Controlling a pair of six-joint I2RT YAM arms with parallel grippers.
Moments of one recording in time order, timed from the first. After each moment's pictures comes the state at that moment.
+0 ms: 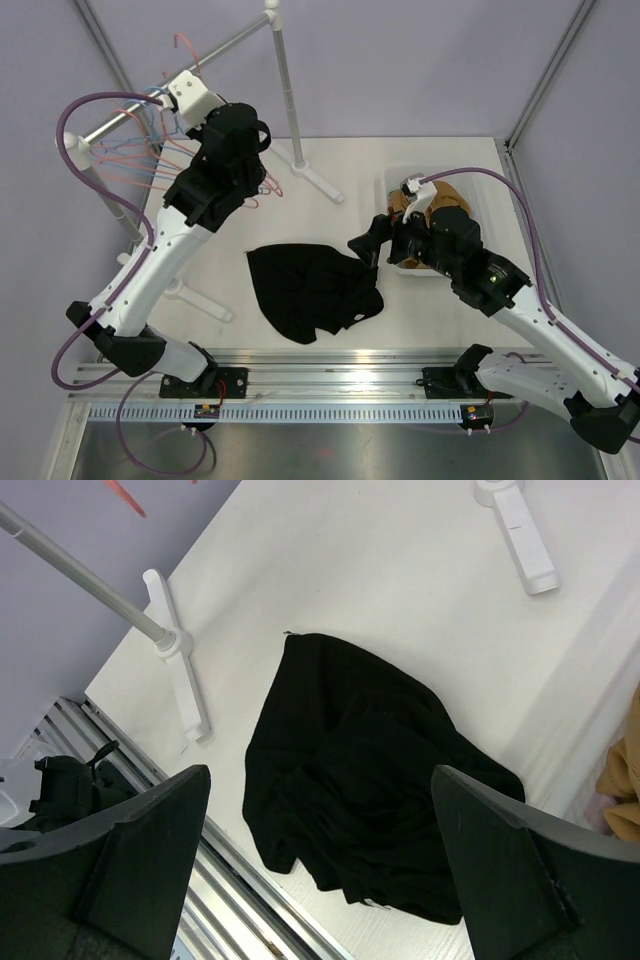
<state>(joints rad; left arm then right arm) -0.72 1.43 1.78 -0.43 -1.14 -0.56 0.75 0.95 1.01 -0.35 -0.04 0.39</state>
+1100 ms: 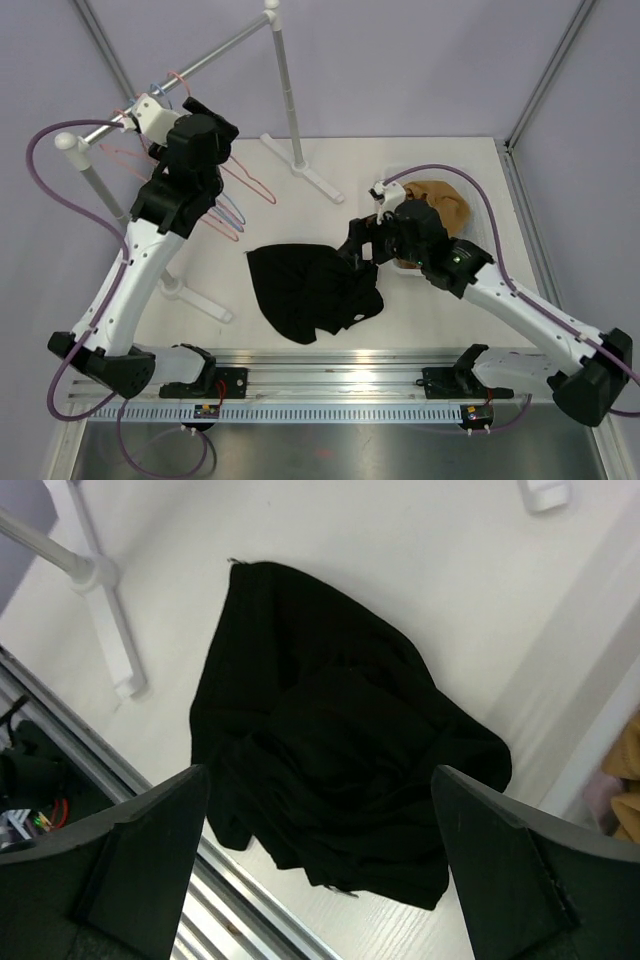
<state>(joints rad) -0.44 1.33 1.63 -0.58 -0.80 -0.85 0.75 1.07 1.01 -0.38 -0.04 0.34</state>
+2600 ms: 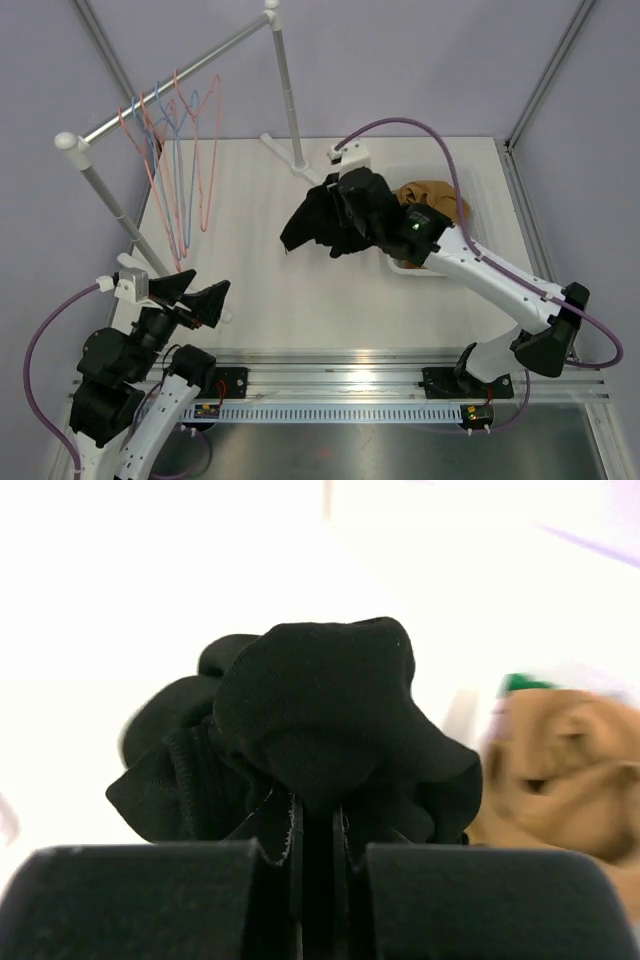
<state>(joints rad) -0.44 0.02 0.76 -0.68 0.01 -0.38 0.96 1.46 1.50 -0.54 0.52 0.21</state>
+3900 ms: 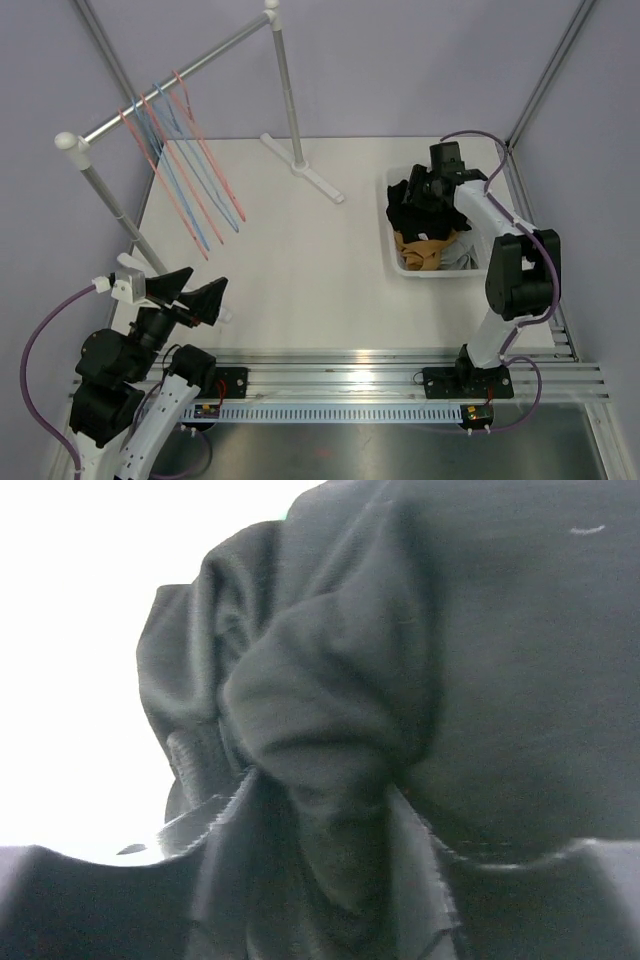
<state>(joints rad) -0.44 0.01 0.76 -0.66 -0.01 -0.37 0.16 1.79 1.36 -0.49 -0.07 0.45</state>
